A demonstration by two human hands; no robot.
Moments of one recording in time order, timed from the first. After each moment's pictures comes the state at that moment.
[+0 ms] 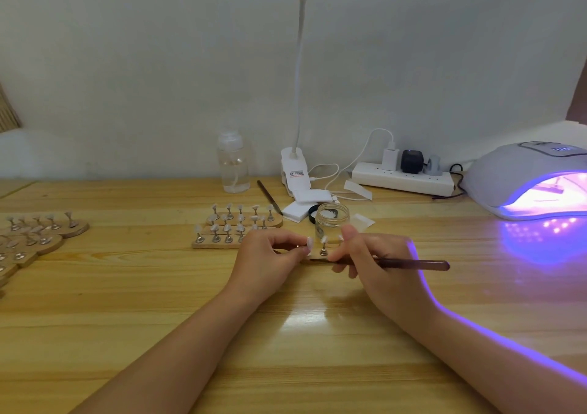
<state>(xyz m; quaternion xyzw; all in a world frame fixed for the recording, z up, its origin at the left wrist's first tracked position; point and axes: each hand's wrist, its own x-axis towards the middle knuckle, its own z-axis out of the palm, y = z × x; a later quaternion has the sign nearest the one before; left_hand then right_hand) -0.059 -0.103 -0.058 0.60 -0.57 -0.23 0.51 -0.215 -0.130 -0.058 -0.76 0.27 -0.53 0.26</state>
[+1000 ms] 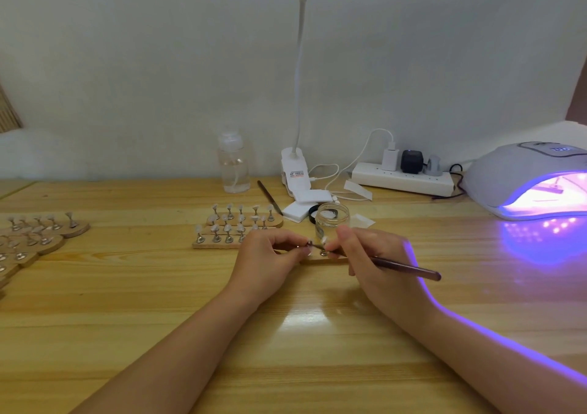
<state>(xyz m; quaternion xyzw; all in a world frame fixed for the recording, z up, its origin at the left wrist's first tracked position) -0.059 -0.105 -0.058 0.60 -0.57 -0.23 0.52 -0.216 -0.131 -0.058 -0.78 0.28 -0.51 0.23</state>
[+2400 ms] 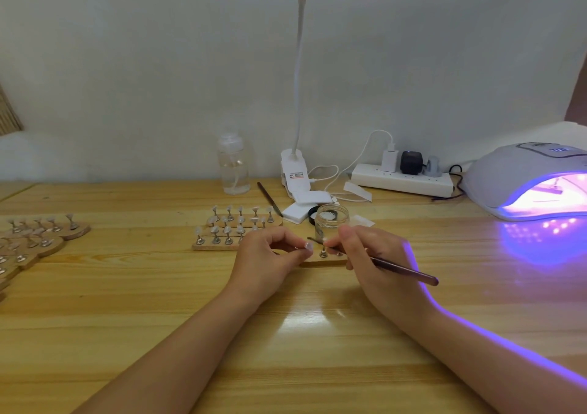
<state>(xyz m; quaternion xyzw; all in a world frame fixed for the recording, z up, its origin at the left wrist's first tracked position) -0.058 -0.106 -0.060 0.59 -0.56 -0.23 0.53 -0.214 -0.130 -0.056 -0.78 0.27 -0.52 0.22</state>
